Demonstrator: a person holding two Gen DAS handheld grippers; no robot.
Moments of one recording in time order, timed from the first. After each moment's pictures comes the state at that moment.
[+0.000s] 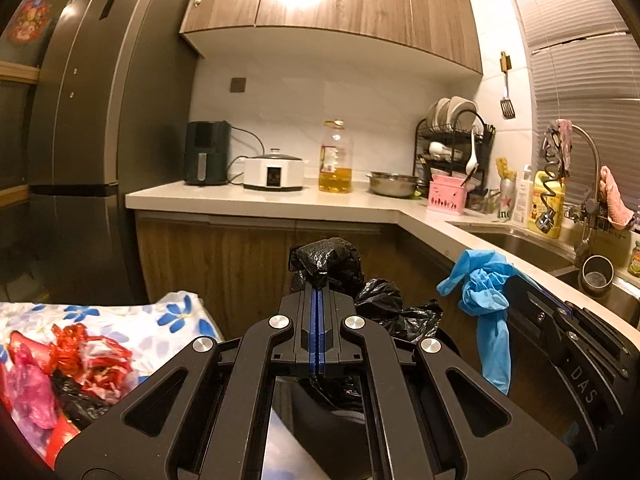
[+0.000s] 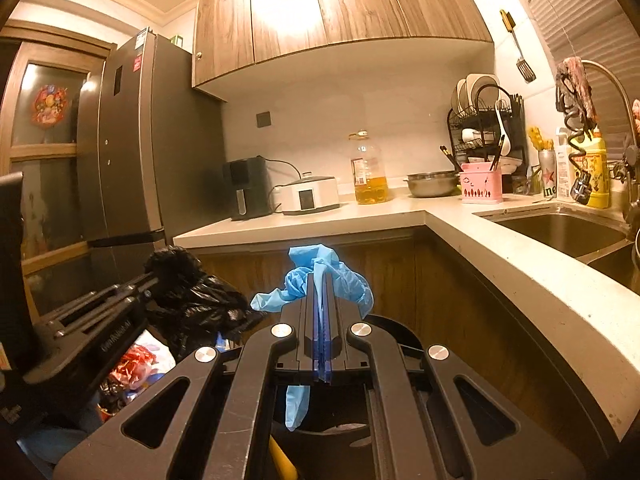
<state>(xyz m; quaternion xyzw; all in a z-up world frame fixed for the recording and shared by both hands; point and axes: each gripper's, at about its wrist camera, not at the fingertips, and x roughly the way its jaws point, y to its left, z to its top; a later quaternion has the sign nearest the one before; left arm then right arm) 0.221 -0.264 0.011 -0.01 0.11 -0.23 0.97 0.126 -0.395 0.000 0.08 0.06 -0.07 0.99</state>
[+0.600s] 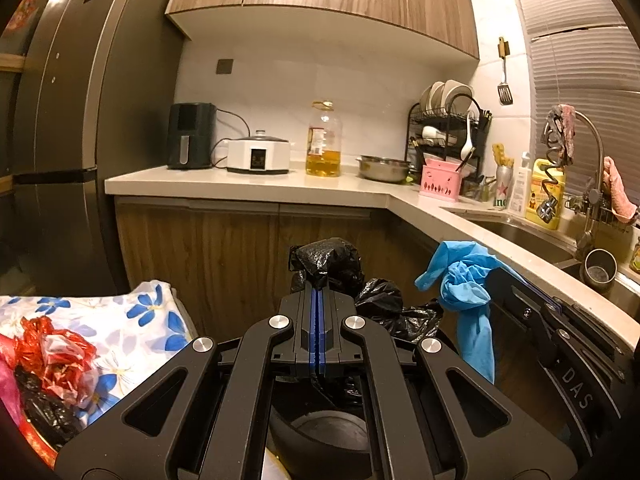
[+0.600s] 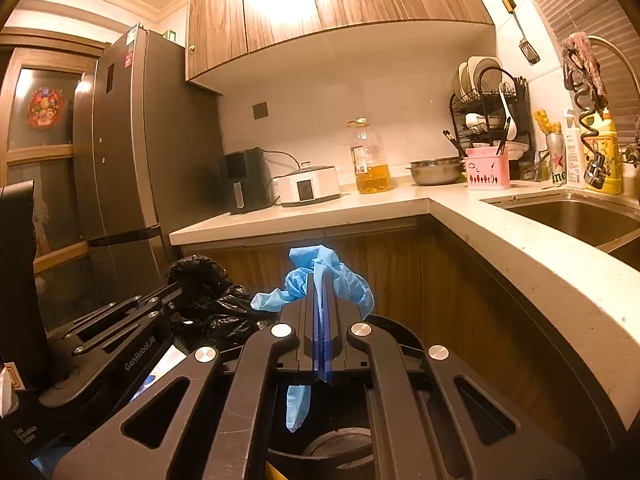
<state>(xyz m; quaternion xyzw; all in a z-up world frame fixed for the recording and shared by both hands) 0.256 -0.298 -0.010 -0.01 0.14 -0.25 0.96 0.159 -0.417 -0.014 0.10 0.08 -0.05 0.99</state>
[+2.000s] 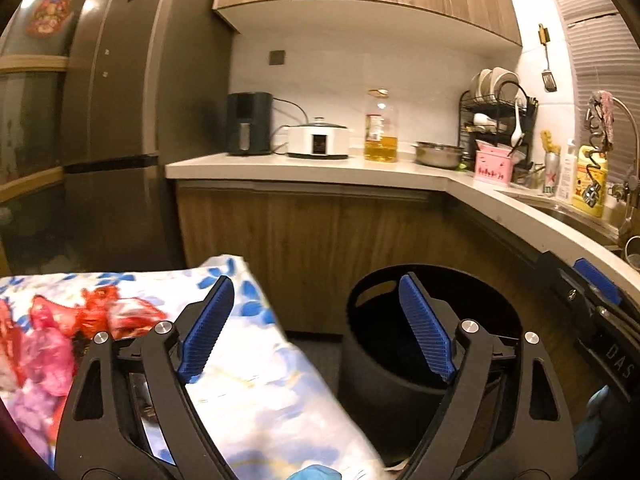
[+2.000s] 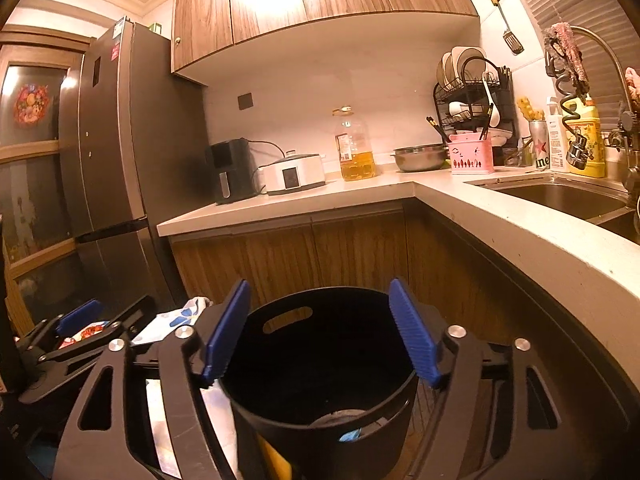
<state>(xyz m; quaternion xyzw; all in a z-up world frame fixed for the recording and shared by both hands) 0.231 -0.236 -0.029 0.01 0.15 -0.14 0.98 0.140 -0.397 -0.024 0.10 0.10 -0.09 0.99</state>
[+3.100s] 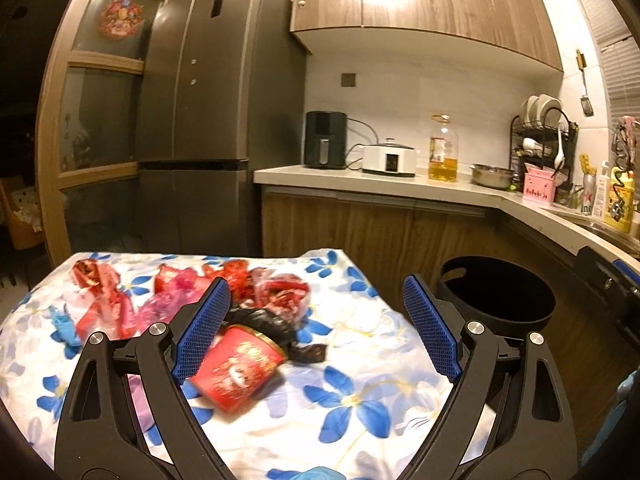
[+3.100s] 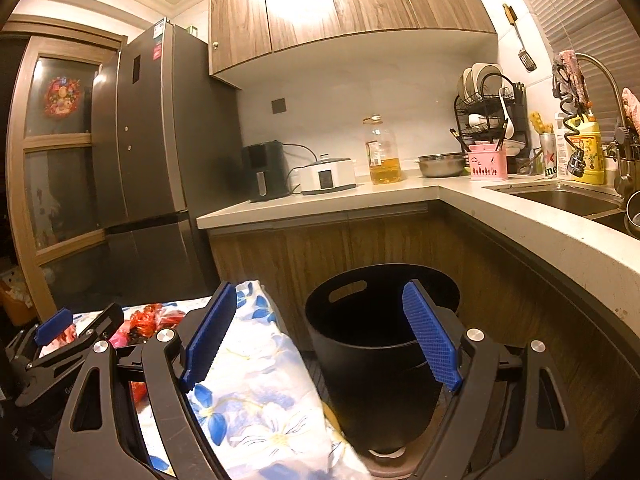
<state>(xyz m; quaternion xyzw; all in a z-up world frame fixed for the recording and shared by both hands) 0.137 -0.110 -0.029 -0.01 0.13 -0.04 0.99 0.069 -0.314 -0.018 0.09 0.09 -0.05 0.99</state>
